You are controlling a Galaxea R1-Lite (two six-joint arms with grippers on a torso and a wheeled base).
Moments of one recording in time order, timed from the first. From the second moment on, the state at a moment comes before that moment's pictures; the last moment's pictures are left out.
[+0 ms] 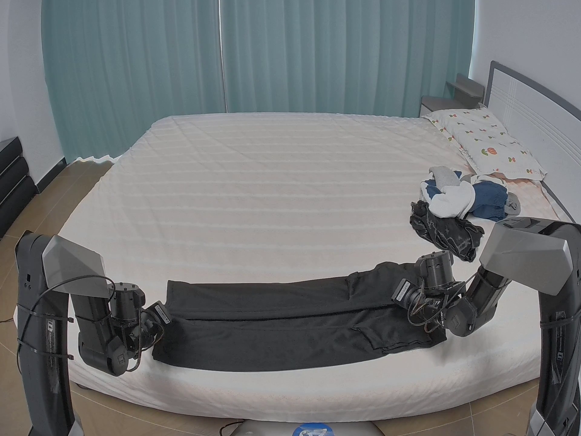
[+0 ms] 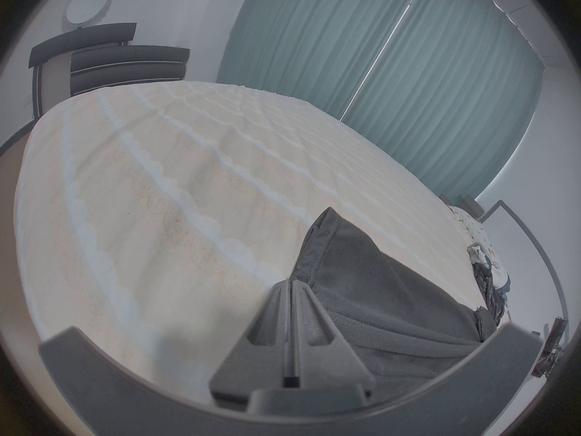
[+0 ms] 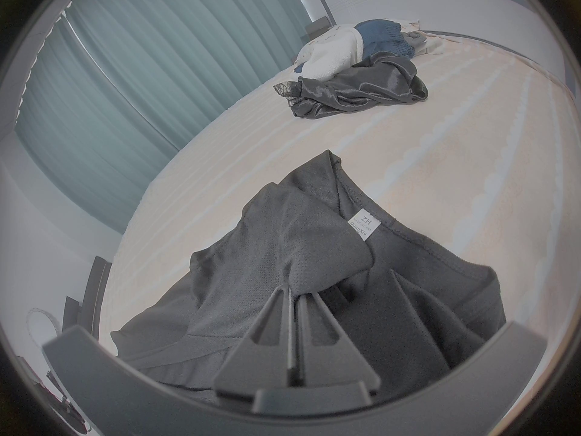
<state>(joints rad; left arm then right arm) -0.05 2.46 -0.49 -1.41 0.10 -0.62 0.32 2.38 -0.85 -0.85 -0.18 0.79</state>
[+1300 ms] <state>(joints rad) 0.00 2.39 -0.47 -1.43 0.09 -0.70 0.12 2.29 -0.82 -0.95 0.11 0.95</state>
